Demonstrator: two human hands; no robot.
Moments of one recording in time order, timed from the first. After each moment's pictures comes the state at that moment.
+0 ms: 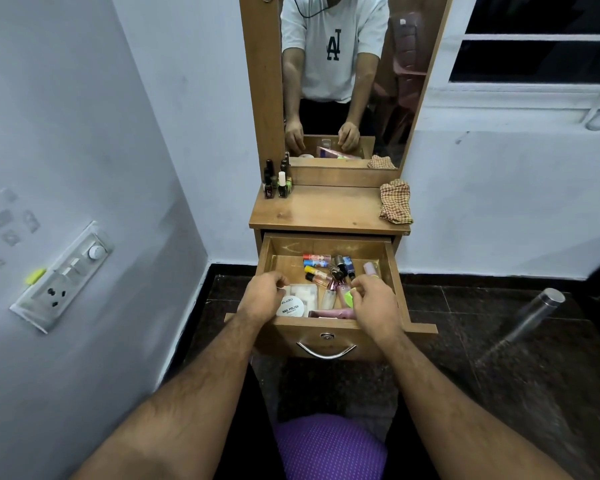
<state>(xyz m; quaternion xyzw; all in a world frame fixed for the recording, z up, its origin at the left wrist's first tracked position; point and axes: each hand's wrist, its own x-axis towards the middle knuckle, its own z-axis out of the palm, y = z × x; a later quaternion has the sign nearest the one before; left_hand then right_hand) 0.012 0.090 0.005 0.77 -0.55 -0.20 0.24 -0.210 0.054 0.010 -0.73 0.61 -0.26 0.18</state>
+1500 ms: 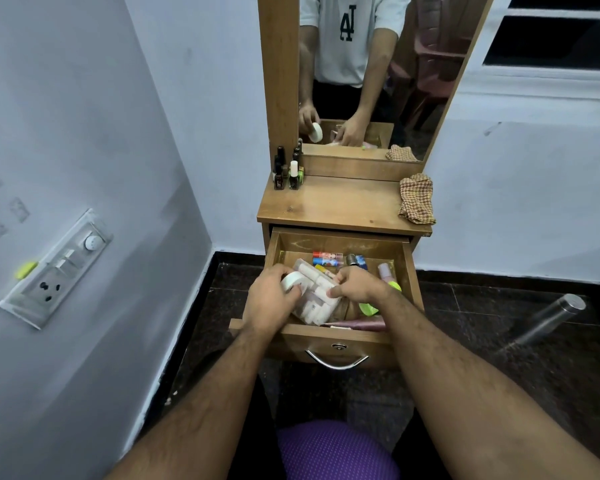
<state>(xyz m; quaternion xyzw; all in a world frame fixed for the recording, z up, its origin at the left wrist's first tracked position) 0.008 0.092 0.006 0.77 -0.51 -0.18 0.33 -0.159 -0.027 0.005 -0.73 0.54 0.01 0.42</state>
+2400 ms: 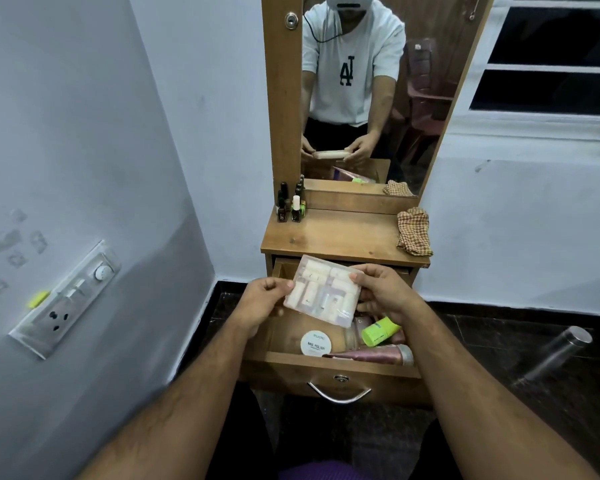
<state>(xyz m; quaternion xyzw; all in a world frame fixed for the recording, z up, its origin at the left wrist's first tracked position) 0.042 0.070 0.036 0.64 -0.35 -0.47 0.50 -0.186 -0.022 0.065 -0.52 0.46 -0.28 0.67</state>
